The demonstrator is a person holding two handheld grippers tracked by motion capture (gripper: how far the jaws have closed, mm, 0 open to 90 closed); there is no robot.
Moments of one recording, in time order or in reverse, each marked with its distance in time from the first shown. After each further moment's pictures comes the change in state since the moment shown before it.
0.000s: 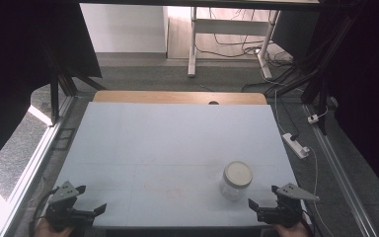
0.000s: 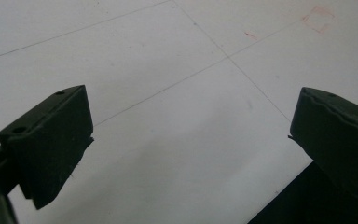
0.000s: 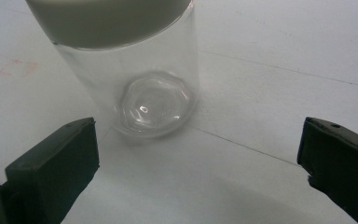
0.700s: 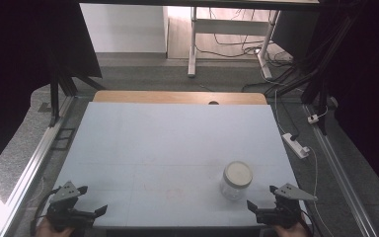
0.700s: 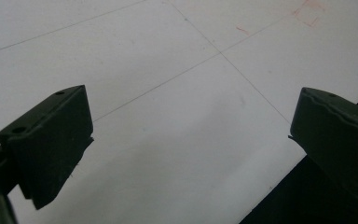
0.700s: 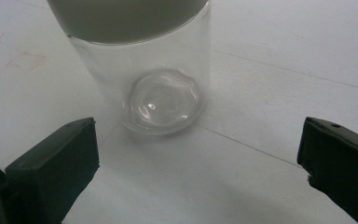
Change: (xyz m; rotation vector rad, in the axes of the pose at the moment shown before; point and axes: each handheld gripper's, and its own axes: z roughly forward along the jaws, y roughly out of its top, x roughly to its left) left arm 0.001 0.001 0.002 0.014 -0.032 0.012; right arm 0.002 0.000 0.001 0.009 0.025 -0.036
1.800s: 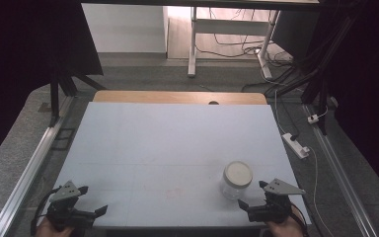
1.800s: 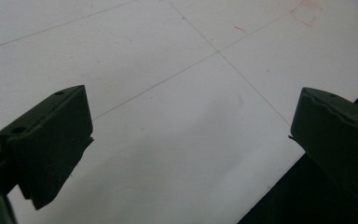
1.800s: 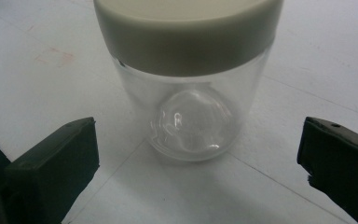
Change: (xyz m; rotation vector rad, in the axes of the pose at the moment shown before) left arm 0.002 0.001 0.001 0.008 -0.015 -0.006; right arm 0.013 0.016 0.017 0.009 0.080 -0.094
